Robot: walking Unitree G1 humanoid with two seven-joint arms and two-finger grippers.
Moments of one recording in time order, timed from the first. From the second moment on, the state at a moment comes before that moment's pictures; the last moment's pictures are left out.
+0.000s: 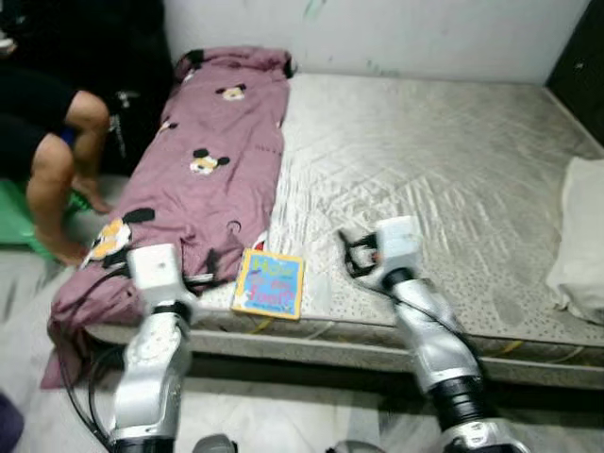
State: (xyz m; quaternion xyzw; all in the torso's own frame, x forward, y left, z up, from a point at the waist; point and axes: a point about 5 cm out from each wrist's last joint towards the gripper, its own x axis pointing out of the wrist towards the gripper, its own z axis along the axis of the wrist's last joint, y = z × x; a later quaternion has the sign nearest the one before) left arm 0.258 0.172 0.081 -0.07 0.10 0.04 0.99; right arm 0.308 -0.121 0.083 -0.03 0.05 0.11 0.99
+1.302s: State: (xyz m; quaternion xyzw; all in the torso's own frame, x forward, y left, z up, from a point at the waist) left arm 0.262 0.177 0.087 -0.08 0.08 0.05 0.99; right arm 0.310 -0.112 0.084 -0.02 0.05 0.13 0.99
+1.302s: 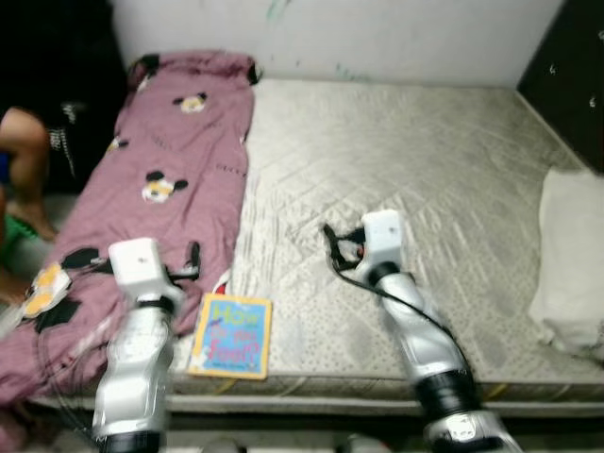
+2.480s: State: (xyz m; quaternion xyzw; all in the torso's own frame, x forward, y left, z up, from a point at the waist) left arm 0.259 0.184 0.082 -0.07 0.09 0.06 0.99; right arm 0.309 -0.105 0.084 -0.01 0.05 0.13 0.99
